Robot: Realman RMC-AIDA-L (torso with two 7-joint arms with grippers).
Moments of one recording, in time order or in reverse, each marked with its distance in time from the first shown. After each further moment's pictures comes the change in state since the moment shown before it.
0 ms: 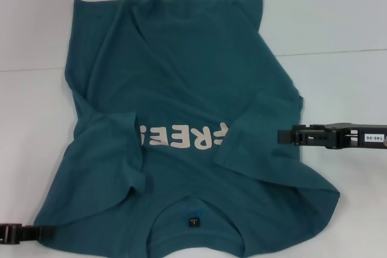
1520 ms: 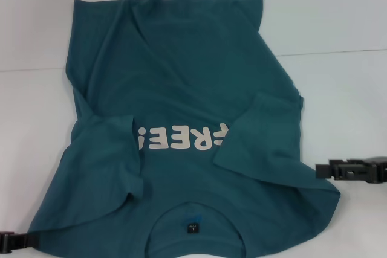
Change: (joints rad) left arm 0.022 0.001 -0.025 0.026 0.003 0.053 0.012; right arm -0.099 -0.053 0.000 -0.007 -0.048 -0.066 0.015
